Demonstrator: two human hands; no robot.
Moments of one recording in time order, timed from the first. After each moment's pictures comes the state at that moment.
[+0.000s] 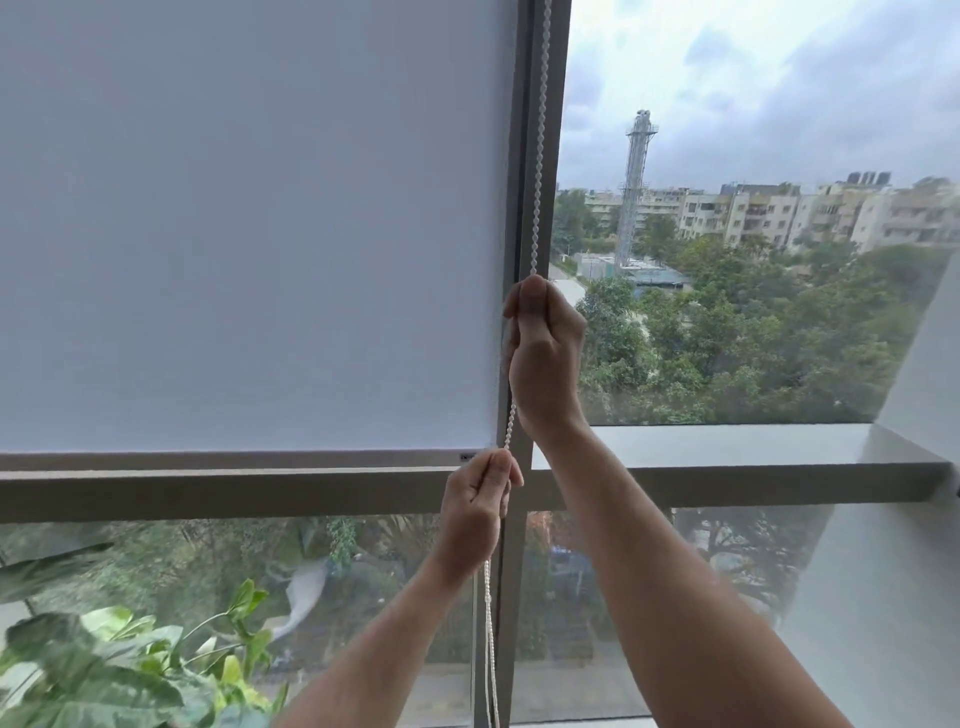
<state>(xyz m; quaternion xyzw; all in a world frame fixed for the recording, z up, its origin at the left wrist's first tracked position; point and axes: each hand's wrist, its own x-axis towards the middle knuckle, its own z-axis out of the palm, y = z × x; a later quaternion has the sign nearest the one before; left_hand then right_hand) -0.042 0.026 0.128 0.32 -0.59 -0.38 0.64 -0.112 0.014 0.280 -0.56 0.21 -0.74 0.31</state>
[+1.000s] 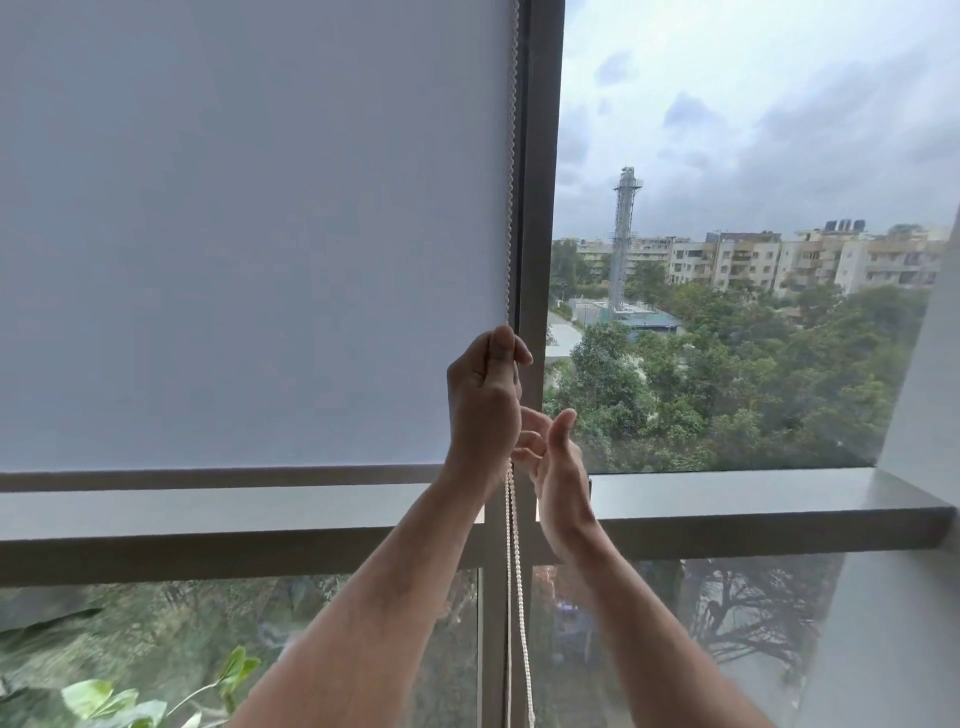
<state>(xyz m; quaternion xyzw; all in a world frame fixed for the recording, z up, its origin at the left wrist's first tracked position) -0.056 0.022 0.290 0.25 -0.56 -0.27 0.74 -0.138 -0.003 0.206 -0.59 0.29 -0.63 0.41</state>
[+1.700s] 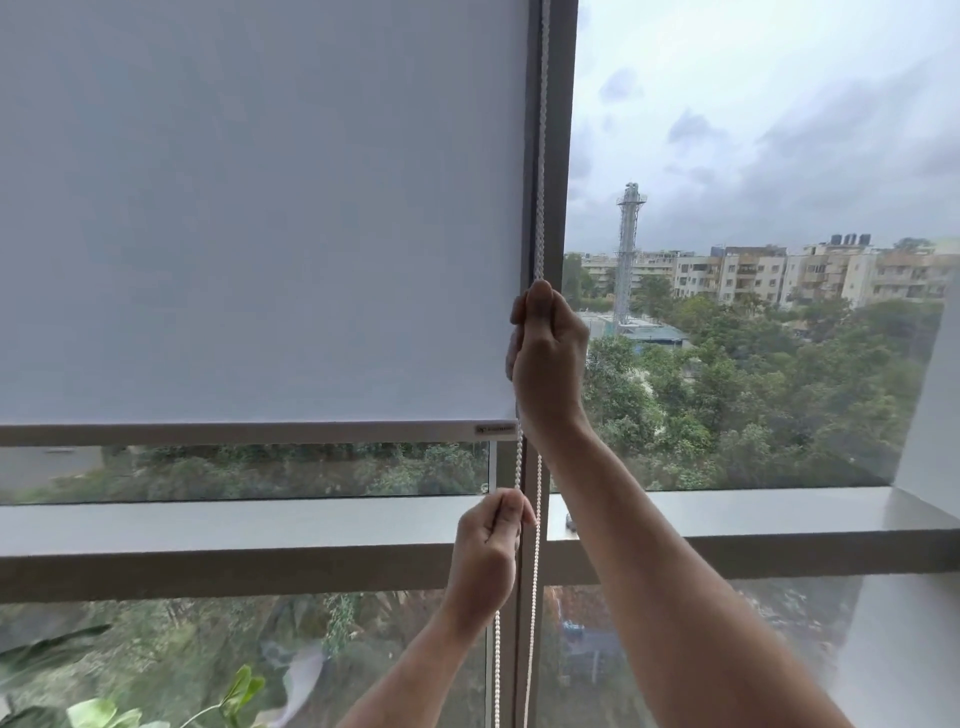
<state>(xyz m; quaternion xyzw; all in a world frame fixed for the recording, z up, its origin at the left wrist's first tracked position) -0.033 0.021 0.165 0.33 -0.62 -0.33 0.63 -0.096 0.000 0.339 -0.55 0.21 -0.76 0.25</state>
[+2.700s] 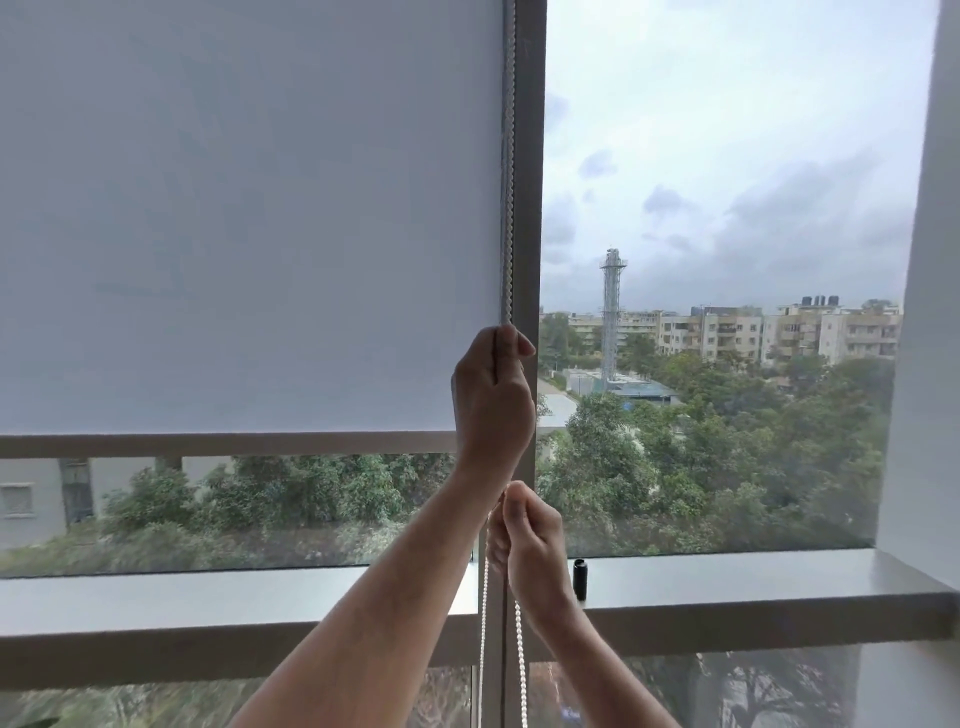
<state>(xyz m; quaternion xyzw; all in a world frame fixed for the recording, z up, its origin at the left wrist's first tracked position) -0.068 0.030 0.370 0.24 -0.57 -0.16 0.77 -0.119 0.022 0.239 -0.62 0.23 -0.67 0.33</state>
